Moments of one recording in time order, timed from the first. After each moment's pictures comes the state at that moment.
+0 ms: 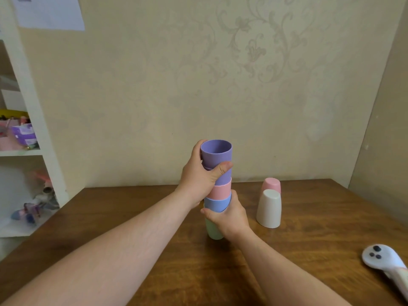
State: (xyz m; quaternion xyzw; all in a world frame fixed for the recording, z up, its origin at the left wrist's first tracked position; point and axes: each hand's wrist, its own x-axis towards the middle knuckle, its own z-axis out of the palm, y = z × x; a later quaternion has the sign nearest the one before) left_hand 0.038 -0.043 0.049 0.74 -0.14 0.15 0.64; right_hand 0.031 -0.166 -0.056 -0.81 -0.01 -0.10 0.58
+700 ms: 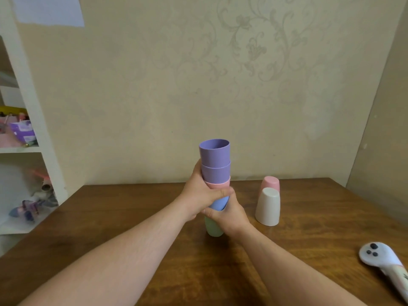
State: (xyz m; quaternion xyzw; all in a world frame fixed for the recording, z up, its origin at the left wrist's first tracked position) left_hand 0.047 -0.037 0.003 0.77 -0.12 0.06 0.63; right_hand 0.025 -0.173 -0.048 -0.82 -0.04 -0.04 0.57
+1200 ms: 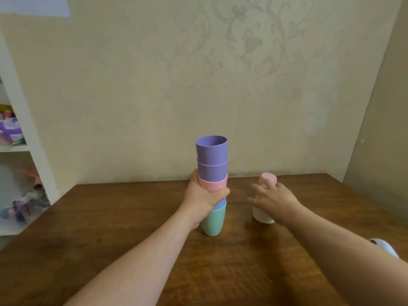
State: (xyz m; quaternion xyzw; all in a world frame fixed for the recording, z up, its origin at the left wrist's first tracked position) left_hand 0.067 -0.054 -0.037 0.73 -0.12 0.09 0.67; right_hand 0.052 -0.292 -0.010 -0.94 -0.14 -0.01 -0.32
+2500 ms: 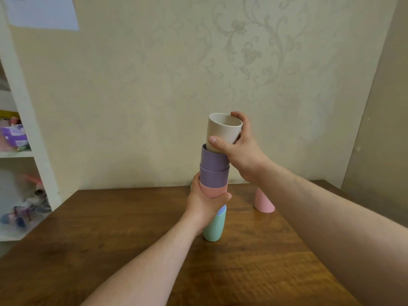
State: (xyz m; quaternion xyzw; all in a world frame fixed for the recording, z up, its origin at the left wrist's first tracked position) left_hand 0.050 -0.064 -0.021 0.77 -0.06 0.11 0.63; right_hand 0.045 -0.191 0.113 -0.70 -0.19 -0.17 0.67
